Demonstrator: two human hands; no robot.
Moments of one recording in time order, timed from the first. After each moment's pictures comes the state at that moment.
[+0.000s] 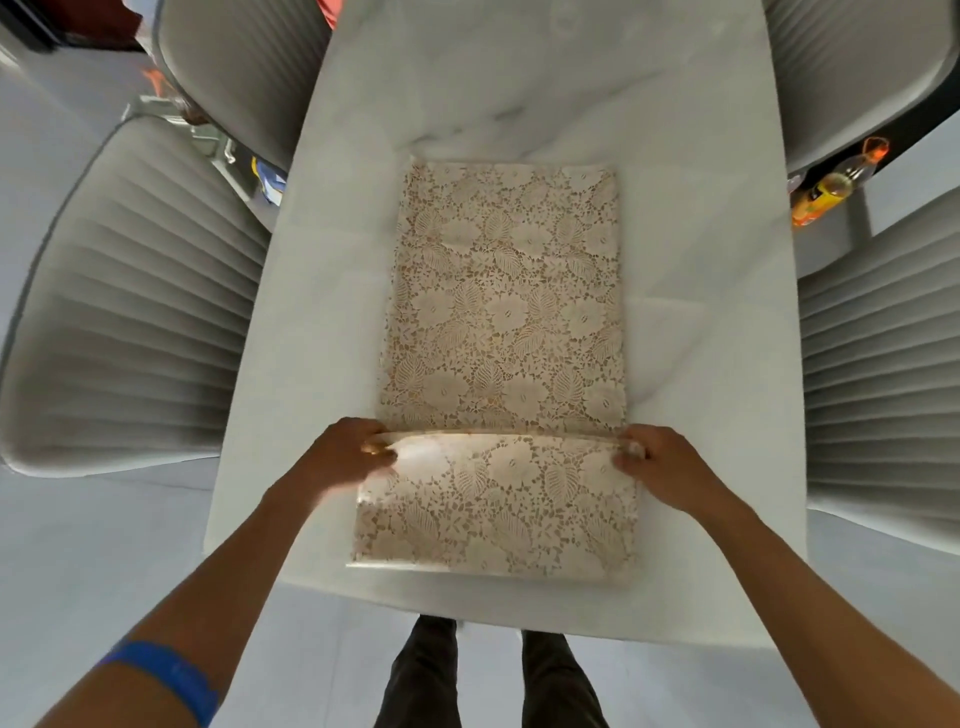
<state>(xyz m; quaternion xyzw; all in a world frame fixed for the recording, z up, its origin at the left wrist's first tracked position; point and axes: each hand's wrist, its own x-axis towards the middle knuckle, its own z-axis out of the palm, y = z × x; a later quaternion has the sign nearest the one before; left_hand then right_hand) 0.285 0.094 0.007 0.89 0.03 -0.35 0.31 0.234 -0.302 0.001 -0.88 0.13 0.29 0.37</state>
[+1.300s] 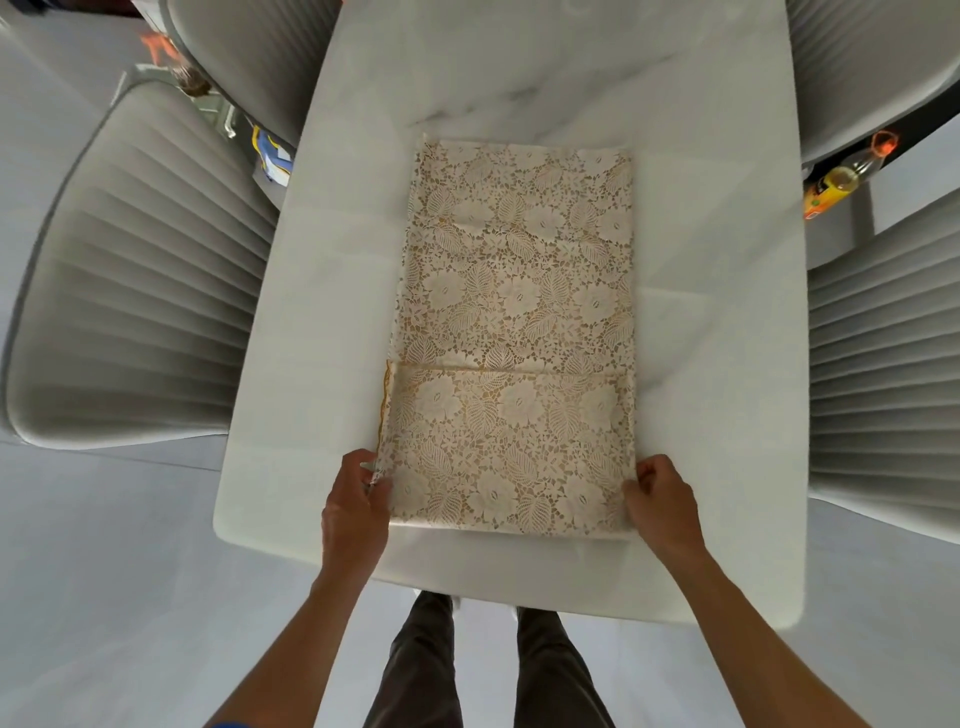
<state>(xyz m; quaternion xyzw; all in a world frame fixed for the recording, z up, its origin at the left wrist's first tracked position) 0.171 0.085 -0.039 0.90 0.19 -0.10 0.38 0.170 -0.262 -0.021 -0.86 0.32 0.19 0.36</state>
